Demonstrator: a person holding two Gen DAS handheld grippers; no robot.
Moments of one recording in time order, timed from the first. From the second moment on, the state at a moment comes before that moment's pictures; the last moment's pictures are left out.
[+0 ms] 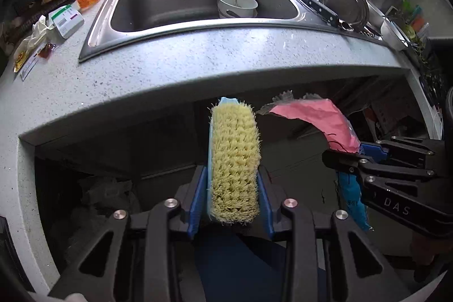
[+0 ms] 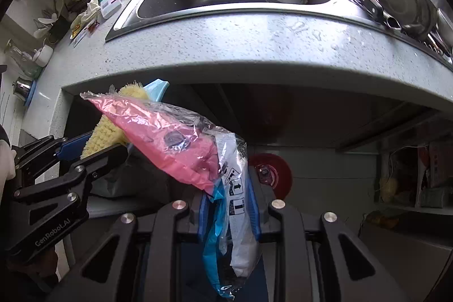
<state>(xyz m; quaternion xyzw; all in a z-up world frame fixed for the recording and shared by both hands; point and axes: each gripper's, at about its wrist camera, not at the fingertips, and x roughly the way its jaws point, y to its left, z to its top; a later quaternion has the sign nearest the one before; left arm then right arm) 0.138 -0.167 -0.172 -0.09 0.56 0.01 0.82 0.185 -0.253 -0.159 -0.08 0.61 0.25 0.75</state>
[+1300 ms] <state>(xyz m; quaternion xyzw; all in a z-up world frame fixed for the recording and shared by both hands) 0.195 -0.193 -0.563 -0.04 0.65 0.00 0.76 0.207 -0.299 -0.550 -0.04 0.69 0.19 0.70</state>
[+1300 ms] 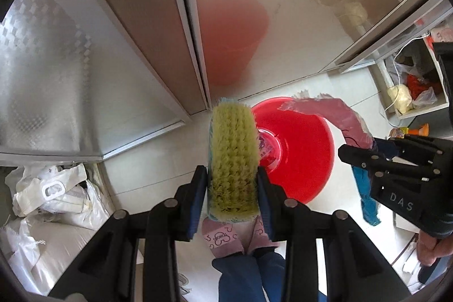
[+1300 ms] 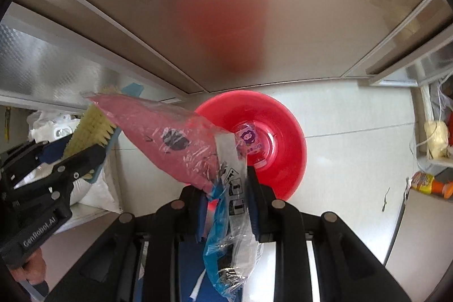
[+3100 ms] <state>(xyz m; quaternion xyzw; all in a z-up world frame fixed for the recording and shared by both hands) 0.201 -0.285 -0.548 0.03 0.65 -0.15 0.74 0.156 -0.376 -0.517 0.06 0.68 0.06 0.72</state>
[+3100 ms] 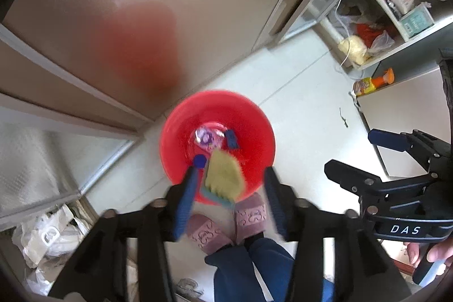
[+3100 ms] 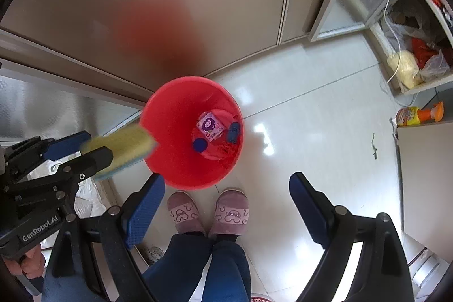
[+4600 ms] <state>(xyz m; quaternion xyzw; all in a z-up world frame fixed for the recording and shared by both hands) 0.172 -0.145 -0.154 -0.06 0.51 0.05 0.85 0.192 -0.259 -0.167 -0.07 0.53 0.19 0.82</state>
